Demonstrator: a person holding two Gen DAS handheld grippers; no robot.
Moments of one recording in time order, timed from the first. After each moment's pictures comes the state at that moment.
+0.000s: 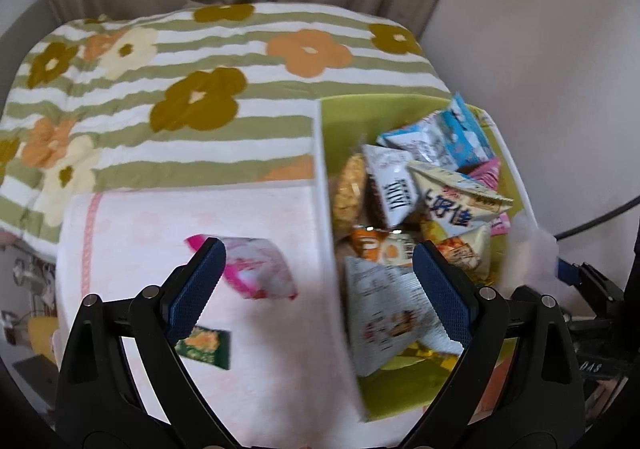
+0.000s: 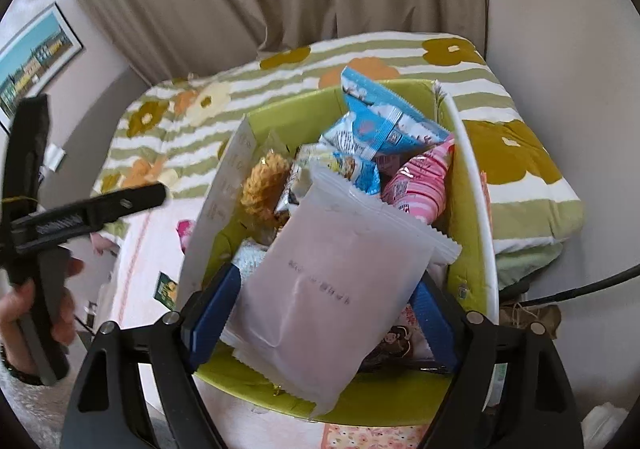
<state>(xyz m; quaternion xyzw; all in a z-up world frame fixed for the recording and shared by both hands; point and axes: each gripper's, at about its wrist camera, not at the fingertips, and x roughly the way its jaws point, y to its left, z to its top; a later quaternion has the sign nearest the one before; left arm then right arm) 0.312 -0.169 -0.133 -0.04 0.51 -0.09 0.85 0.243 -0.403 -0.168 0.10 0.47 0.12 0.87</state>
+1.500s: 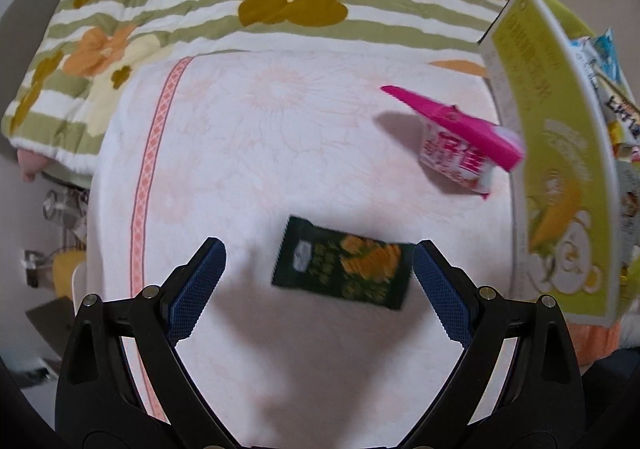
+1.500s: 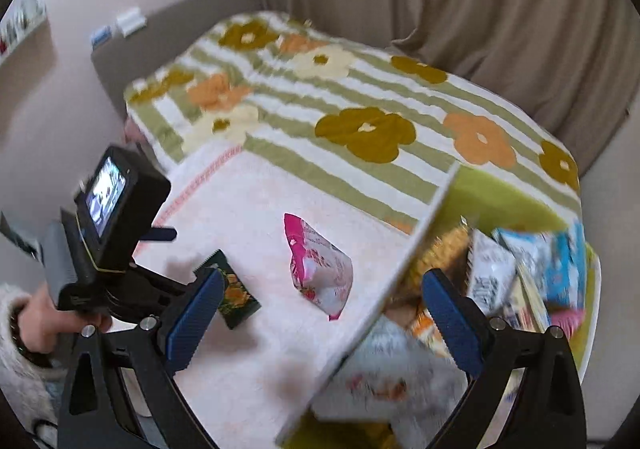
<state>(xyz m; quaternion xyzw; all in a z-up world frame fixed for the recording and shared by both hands) 0.285 -0.034 -0.266 -0.02 0.61 0.00 0.80 0.286 -0.188 -0.169 -0.15 0.46 0.28 0.83</state>
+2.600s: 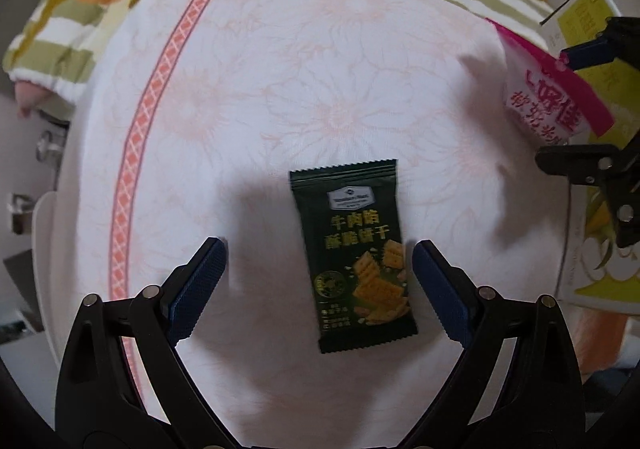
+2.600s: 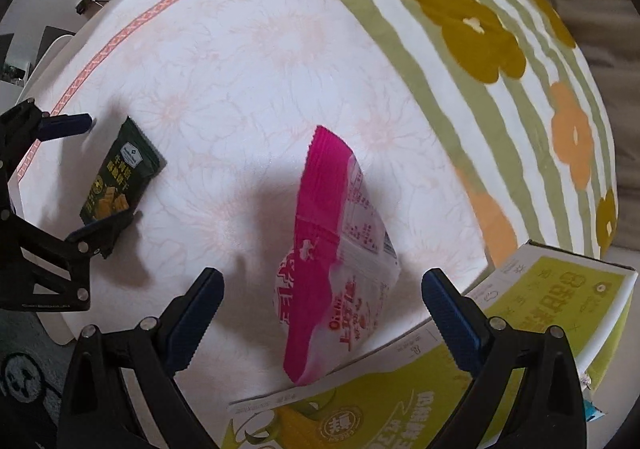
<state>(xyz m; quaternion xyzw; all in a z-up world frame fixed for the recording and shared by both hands) 0.259 0.009 -0.320 -0.09 0.64 0.03 0.76 0.359 -0.096 -0.310 -0.39 0.61 0.32 0.61</state>
